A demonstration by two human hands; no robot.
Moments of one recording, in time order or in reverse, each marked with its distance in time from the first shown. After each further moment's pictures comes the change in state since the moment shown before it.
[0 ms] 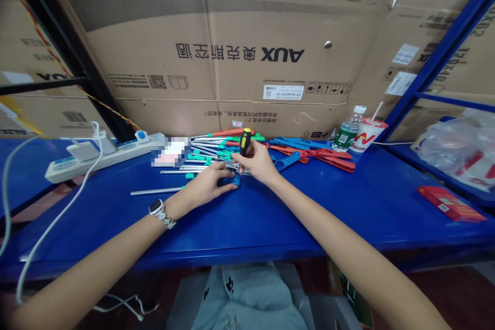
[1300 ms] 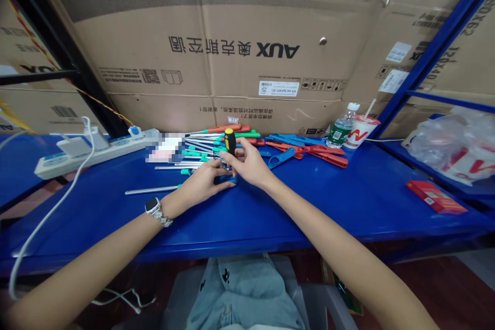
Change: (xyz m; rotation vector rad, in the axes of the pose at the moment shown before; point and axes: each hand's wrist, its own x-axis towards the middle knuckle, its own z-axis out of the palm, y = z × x) left_hand 0.000 0.006 0.005 -0.001 0.031 0.059; right_hand -0.019 -0.010 0.008 -0.013 -0.073 0.006
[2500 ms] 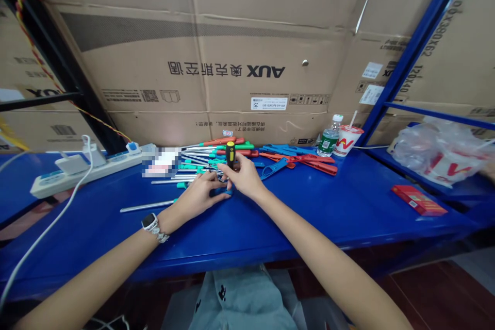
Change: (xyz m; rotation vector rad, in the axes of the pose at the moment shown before) left_hand -0.002 0.005 -0.002 0.159 -0.023 -0.034; right_hand 0.000 0.007 0.002 -0.002 0.072 0.041
